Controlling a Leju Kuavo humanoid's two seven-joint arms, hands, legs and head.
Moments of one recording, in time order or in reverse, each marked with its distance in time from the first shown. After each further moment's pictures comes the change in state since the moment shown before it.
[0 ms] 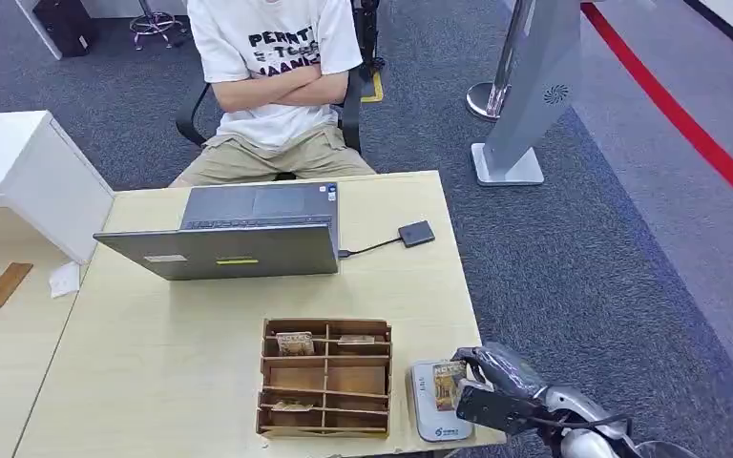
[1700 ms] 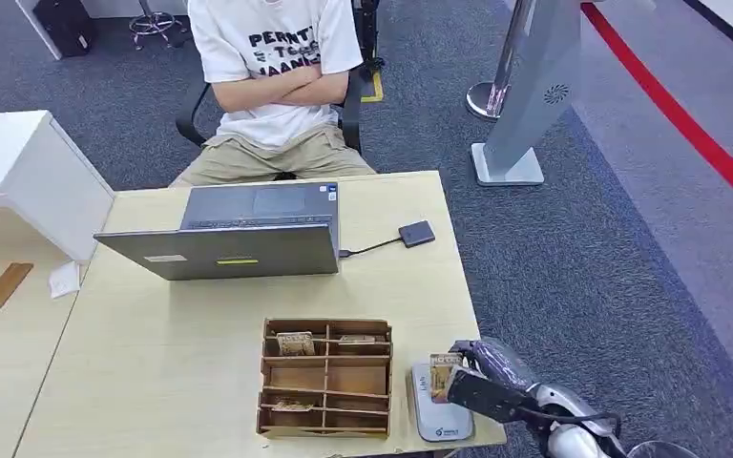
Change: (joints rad) left arm -0.001 0.000 0.000 0.000 0.020 0.003 0.000; right arm -0.008 0.082 -0.045 0.052 0.046 -0.005 0.042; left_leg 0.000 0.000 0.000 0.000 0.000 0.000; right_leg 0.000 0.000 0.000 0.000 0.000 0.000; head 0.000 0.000
